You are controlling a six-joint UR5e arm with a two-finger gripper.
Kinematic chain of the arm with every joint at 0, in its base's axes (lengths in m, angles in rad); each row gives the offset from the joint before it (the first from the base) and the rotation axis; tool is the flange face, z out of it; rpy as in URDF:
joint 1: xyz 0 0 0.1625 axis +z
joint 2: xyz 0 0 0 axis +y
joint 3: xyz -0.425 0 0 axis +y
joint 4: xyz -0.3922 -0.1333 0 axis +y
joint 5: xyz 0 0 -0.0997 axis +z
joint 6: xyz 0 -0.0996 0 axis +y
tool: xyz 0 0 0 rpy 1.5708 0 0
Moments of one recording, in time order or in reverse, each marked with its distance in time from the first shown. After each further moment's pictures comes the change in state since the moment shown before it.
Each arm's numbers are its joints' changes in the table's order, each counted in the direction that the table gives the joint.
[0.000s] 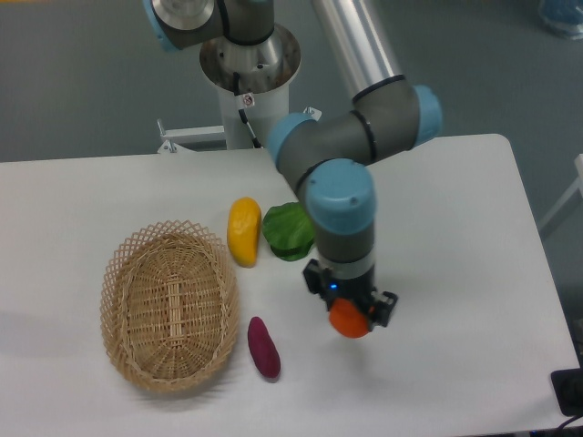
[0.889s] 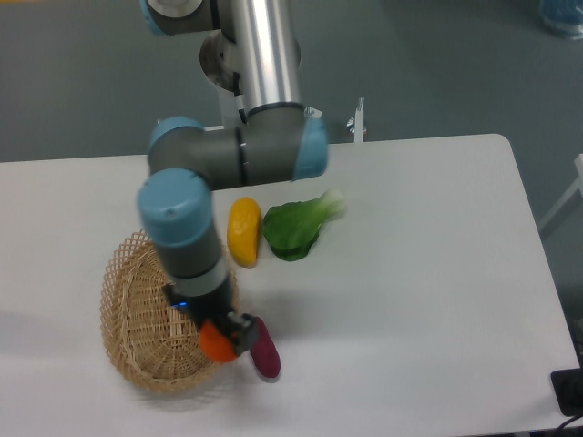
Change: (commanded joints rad) arm -0.298 0.054 -0.025 -0.008 -0.012 0.203
